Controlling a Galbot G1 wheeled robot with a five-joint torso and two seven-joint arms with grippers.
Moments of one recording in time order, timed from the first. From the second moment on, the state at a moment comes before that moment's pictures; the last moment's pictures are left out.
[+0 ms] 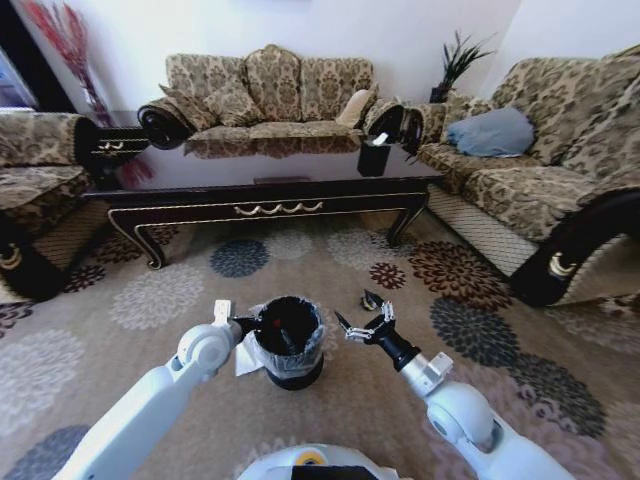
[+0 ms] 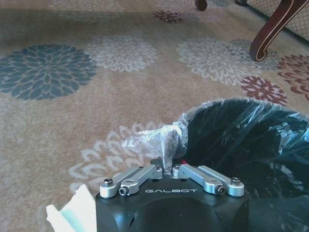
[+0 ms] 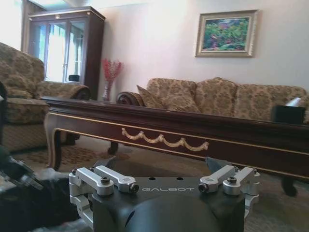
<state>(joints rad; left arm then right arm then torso) 1.00 -0.83 -0.15 -2.03 -1.19 0.71 -0.57 -1.51 0.88 0.39 2.17 0.40 0.12 -0.05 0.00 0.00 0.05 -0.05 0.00</state>
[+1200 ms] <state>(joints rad) 1.68 -0.93 -1.06 -2.16 -1.10 0.74 -0.46 -0.93 1.05 0.17 1.10 0.27 0.25 -0.02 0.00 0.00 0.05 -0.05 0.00</state>
